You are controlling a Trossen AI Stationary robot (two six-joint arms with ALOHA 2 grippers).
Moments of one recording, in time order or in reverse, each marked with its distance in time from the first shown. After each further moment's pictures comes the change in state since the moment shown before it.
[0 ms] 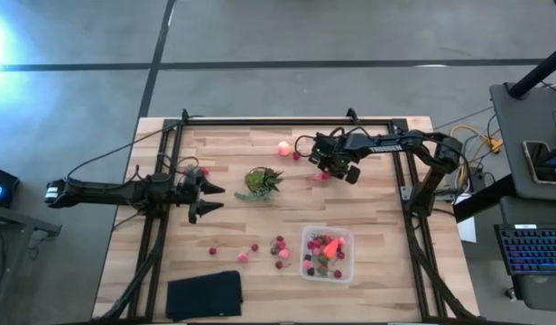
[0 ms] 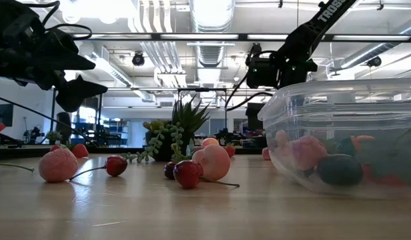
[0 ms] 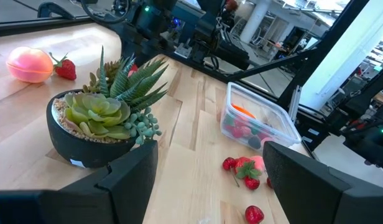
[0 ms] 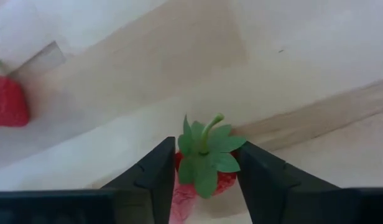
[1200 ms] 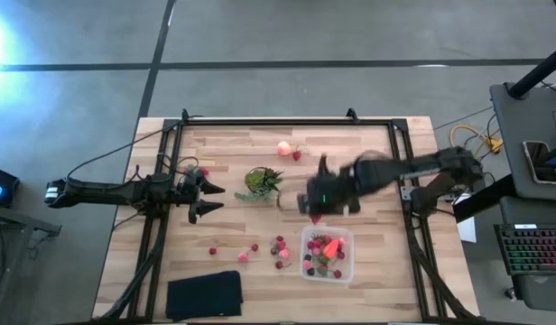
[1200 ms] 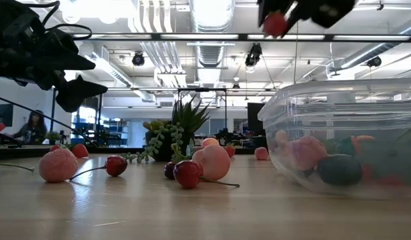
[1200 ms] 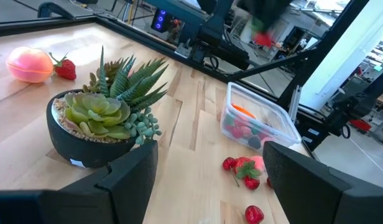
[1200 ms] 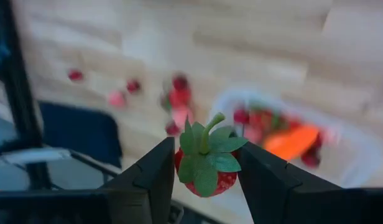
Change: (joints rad) left arm 0.000 0.000 0.000 0.000 0.000 0.000; right arm 0.587 -0.133 0.536 -0.459 -0.065 0.009
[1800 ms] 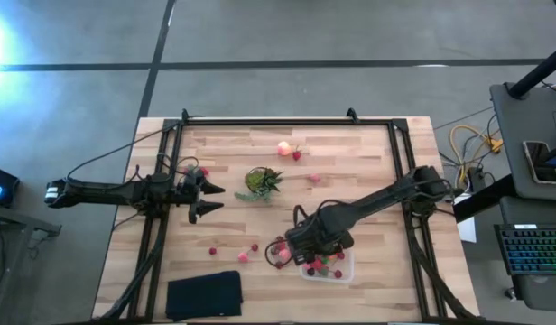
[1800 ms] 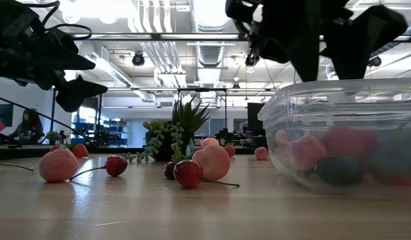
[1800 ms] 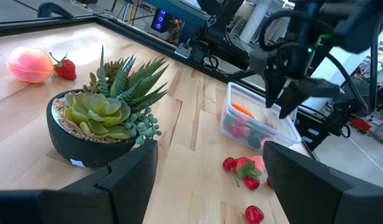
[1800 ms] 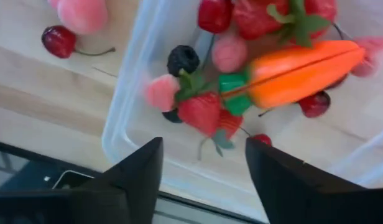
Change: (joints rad) left arm 0.000 0.000 0.000 0.001 0.000 0.000; right arm 0.175 0.340 0.038 0.003 -0.237 -0.024
